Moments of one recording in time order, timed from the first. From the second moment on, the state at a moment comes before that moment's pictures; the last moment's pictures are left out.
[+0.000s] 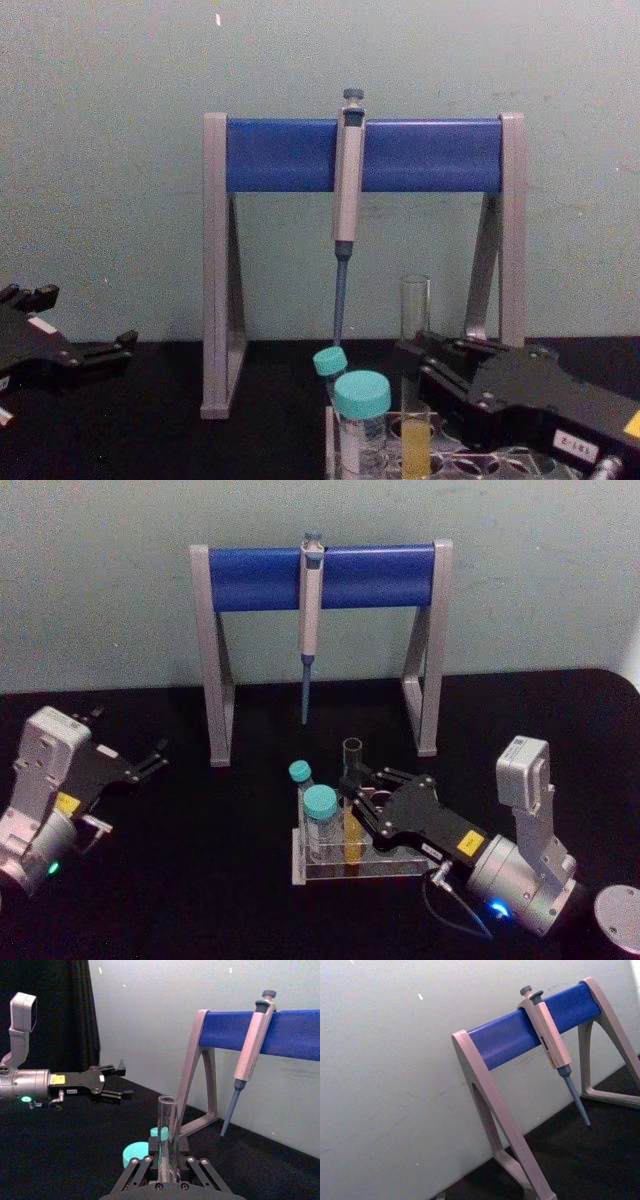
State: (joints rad) left arm -0.20 0.60 0.45 -1.41 -0.25 -0.12 0.03; right arm 0.14 0.36 -0.42 -1.42 0.40 -0.22 0.54
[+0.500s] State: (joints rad) left arm -0.20 0.60 0.45 -1.41 -0.25 -0.12 0.03; right arm 0.14 0.36 -0.42 -1.42 0.40 -0.22 0.54
